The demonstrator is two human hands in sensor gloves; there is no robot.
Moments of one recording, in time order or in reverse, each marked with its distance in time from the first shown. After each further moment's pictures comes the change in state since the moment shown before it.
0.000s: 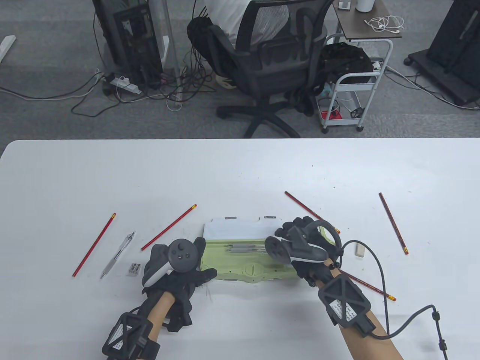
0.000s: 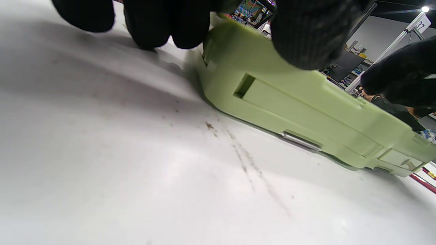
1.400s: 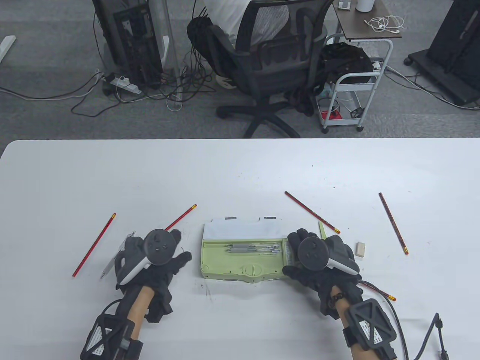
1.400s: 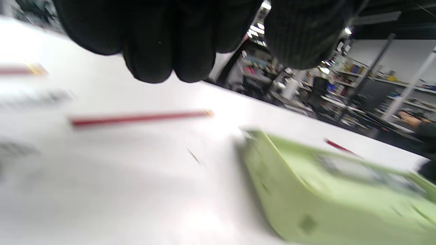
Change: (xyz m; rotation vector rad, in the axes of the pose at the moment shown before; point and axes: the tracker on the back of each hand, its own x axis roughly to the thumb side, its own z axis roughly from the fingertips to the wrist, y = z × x) left_hand -0.020 0.084 0.048 0.261 0.175 -0.157; right_hand -0.026 0.048 0.037 0.191 0.051 -0.490
